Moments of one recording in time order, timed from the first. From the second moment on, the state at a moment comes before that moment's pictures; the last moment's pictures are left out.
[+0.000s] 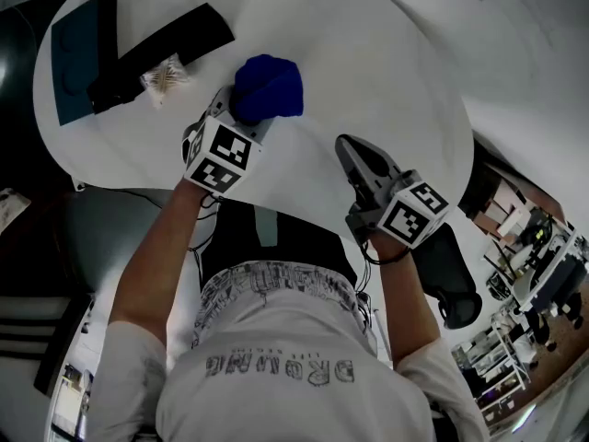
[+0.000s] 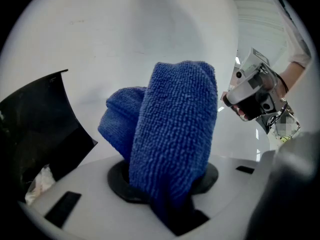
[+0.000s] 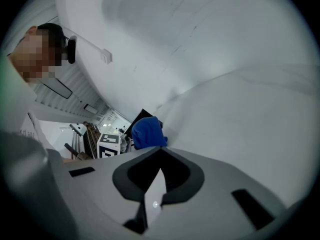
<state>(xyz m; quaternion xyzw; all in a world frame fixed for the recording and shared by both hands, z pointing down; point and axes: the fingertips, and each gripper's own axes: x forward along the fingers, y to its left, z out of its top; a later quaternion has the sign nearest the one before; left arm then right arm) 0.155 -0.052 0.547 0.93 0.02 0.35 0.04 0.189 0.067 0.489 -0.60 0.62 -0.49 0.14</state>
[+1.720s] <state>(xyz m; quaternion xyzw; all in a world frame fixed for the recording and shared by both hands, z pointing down) -0.208 -0.155 0.561 0.90 -0.19 0.36 0.14 -0.076 -0.107 0.466 -0.46 0.74 -0.49 0.01</state>
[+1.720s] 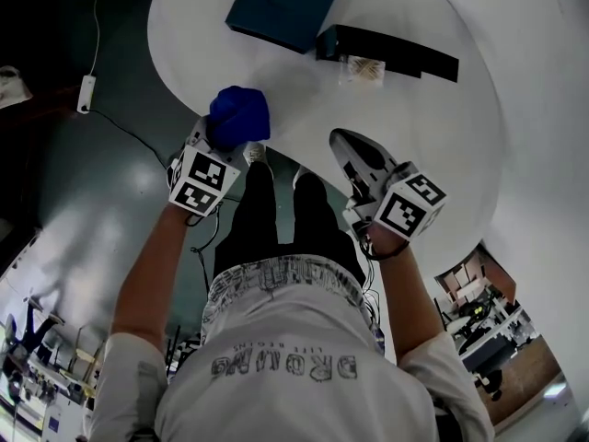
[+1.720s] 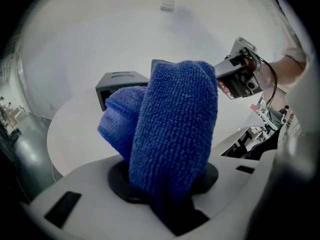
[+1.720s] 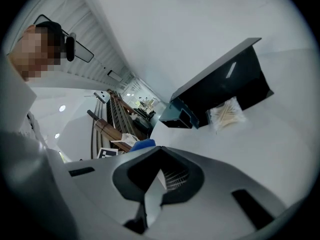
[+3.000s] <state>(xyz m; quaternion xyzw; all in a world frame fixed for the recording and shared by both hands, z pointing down) -0.003 -0.086 0.559 0.92 -0.05 0.37 0.09 0.094 -0.011 0.475 -0.55 0.67 -0.49 0.09</state>
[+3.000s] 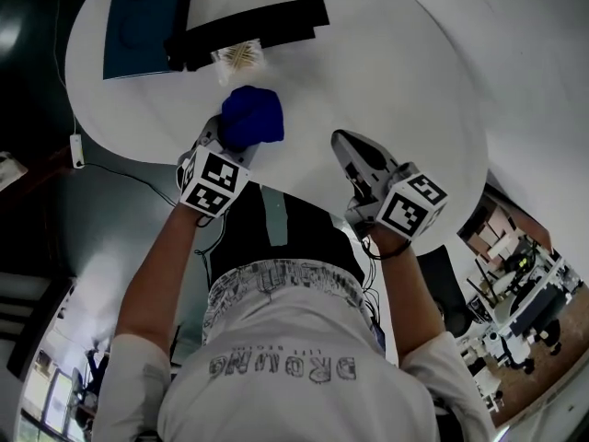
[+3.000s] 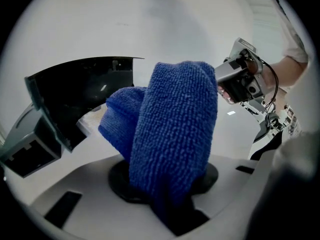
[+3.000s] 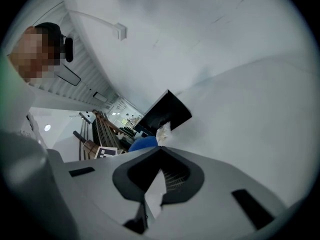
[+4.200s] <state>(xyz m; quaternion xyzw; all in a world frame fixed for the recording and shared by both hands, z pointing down) 0.147 -0.021 0.555 0.93 0.05 0.37 0.04 0.205 0.075 0.483 -0.62 0.60 -0.48 0.16</state>
